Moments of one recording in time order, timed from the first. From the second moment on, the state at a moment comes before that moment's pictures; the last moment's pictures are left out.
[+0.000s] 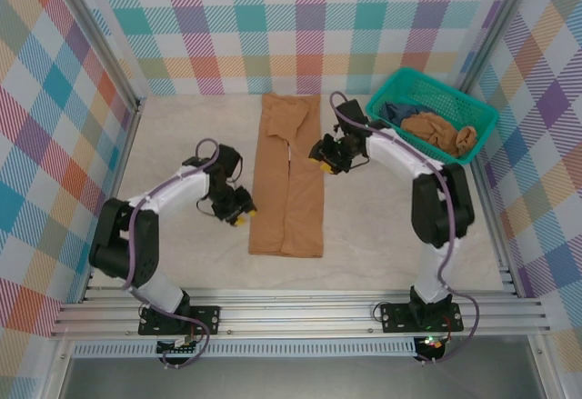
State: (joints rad) left arm -0.38 1.58 1.03 -0.89 0.35 -0.88; right arm 0.43 1.88 1.49 -0.68 -0.42 0.86
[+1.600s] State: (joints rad) left arm -0.59 1.35 0.86 -0.89 0.34 -0.90; right arm 0.72 1.66 0.85 -0.58 -0.47 1.12
